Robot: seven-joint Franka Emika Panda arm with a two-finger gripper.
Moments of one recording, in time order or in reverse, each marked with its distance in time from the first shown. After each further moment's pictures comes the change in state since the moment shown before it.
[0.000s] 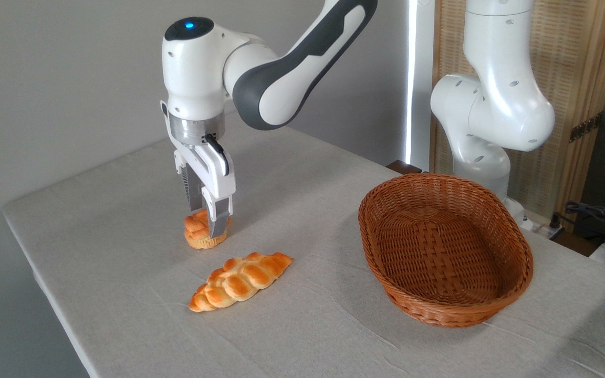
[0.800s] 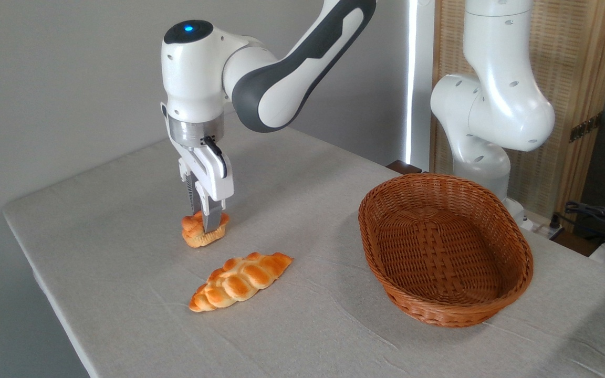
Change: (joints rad) arm 0.001 0.003 0.000 0.007 0.000 0.005 0.020
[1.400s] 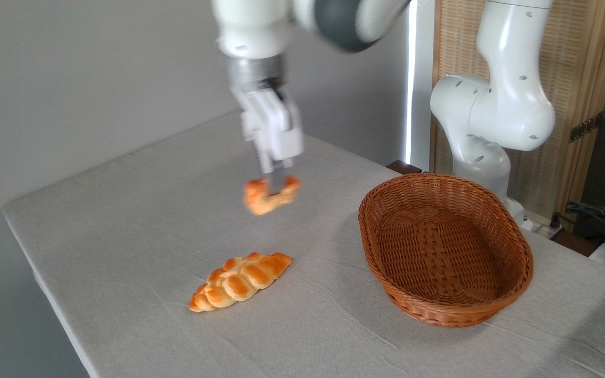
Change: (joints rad) arm 0.017 -0.323 0.345 0.023 0.031 -0.565 0.492
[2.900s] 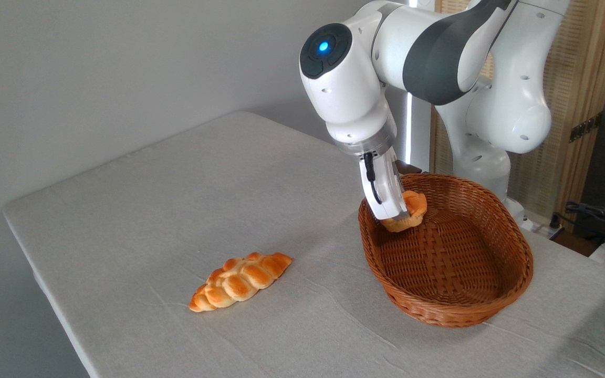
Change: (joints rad) arm -0.154 -0.111 0.254 -0.315 0.237 -0.179 0.388
